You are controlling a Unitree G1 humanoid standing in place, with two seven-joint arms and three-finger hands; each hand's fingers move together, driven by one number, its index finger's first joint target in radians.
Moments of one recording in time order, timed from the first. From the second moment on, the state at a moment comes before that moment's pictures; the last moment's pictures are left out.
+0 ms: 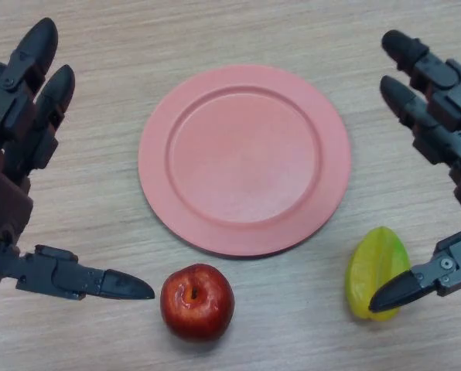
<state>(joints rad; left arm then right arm) 0.08 0.22 0.24 -0.80 -0.23 0.29 -0.25 -0.06 -0.30 -0.15 -0.81 0.16 0.48 0.37</state>
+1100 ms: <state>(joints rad) 0.25 0.19 -0.08 -0.08 0.23 -0.34 -0.19 -0.04 -0.29 -0.17 -0.84 0.20 0.49 0.36</state>
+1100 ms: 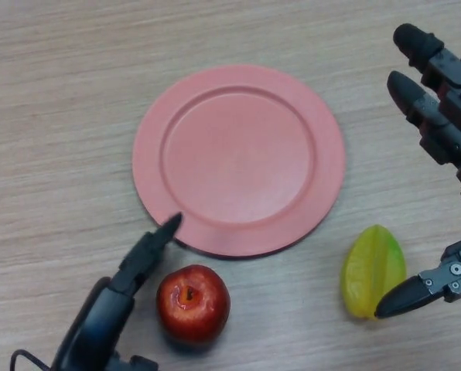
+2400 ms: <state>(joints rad) -0.23 0.18 -0.15 -0.01 0.29 0.02 -0.11 -0.01 -0.30 -0.25 -0.89 0.23 0.52 0.34</state>
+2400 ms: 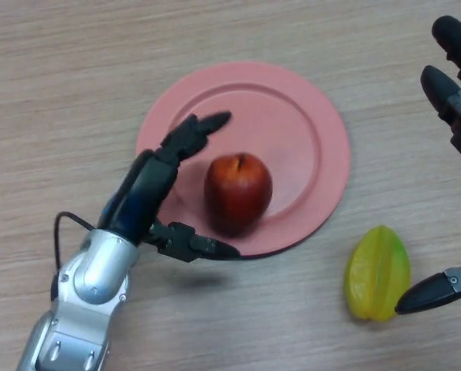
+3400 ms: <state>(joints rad) 0.07 0.26 0.36 -0.47 -0.21 0.07 -0.29 -0.13 -0.31 -0.15 -0.80 0.18 0.55 0.35</state>
